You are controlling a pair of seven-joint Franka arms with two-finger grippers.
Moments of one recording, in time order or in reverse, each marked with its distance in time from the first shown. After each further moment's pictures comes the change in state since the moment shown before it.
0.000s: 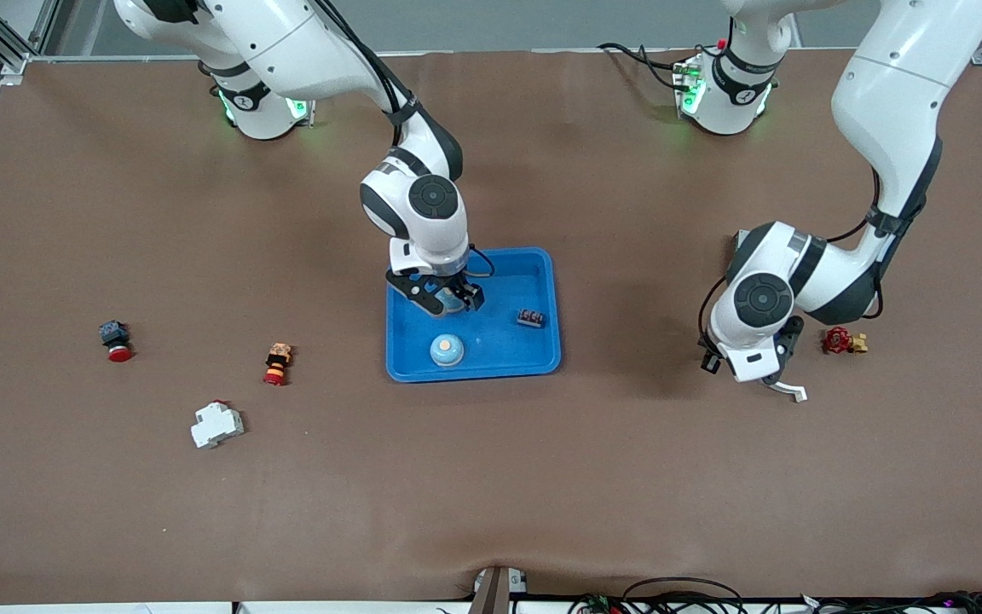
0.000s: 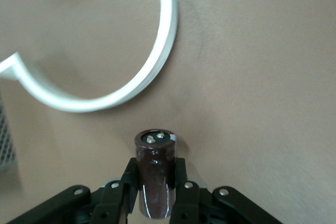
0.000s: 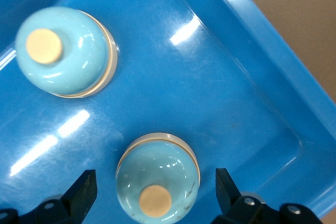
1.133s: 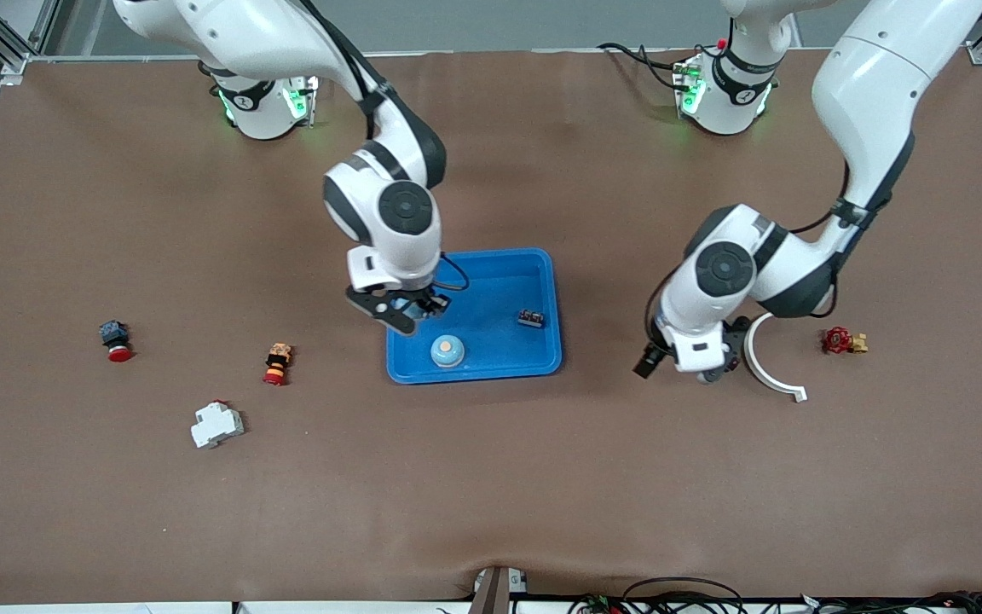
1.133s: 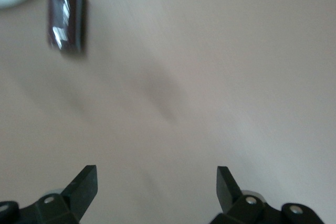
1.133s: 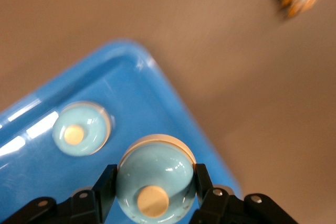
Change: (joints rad) left arm -0.020 -0.004 -0.246 0.068 -0.054 0.038 -0.142; right arm -0.126 -0.173 -0.019 0.132 0.001 -0.398 -0.339
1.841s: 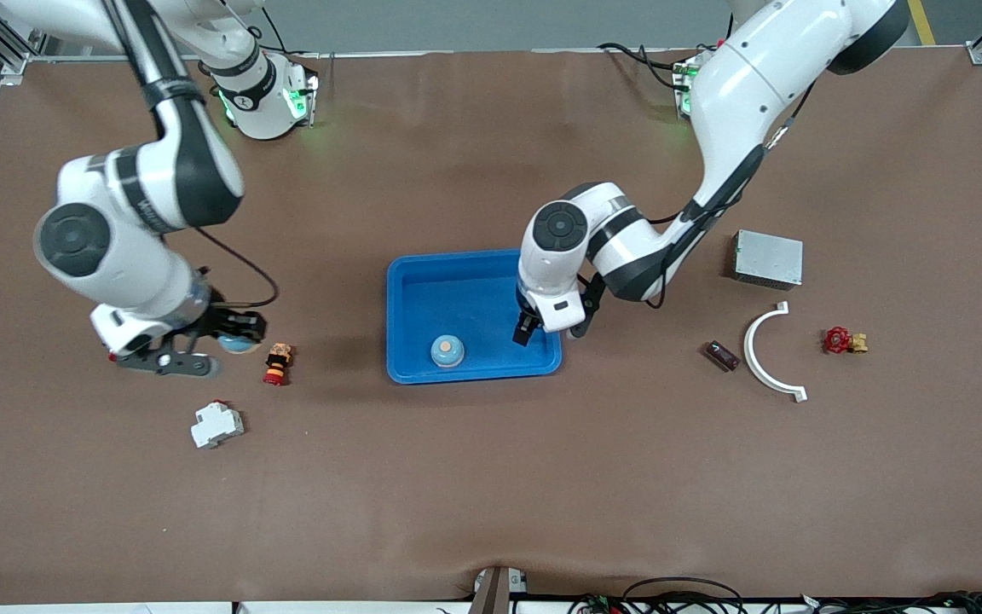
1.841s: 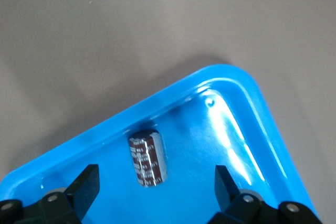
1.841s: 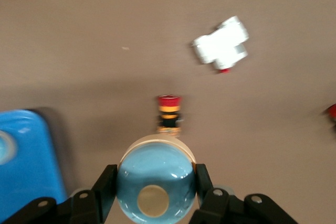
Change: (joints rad) left arm -0.422 0.159 0.136 0.191 -0.006 0.000 -0.452; right arm -0.466 -0.163 -0.009 -0.044 0.125 -0.082 -0.975
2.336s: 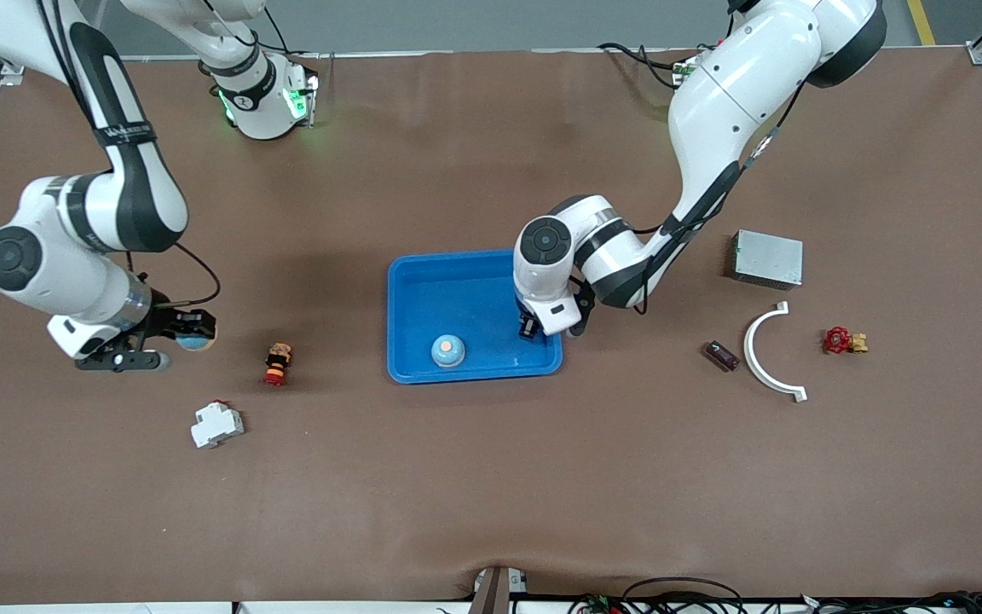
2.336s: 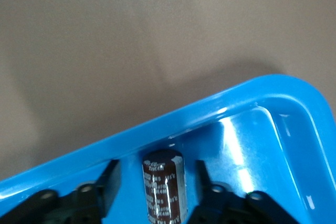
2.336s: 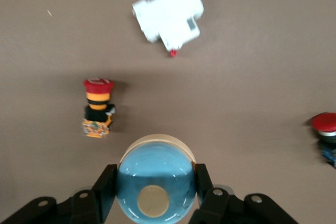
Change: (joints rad) left arm -0.035 0.054 0.040 0.006 0.000 0.001 -0.083; right arm -0.141 -0.023 0.002 -0.283 0.035 0.263 -0.218
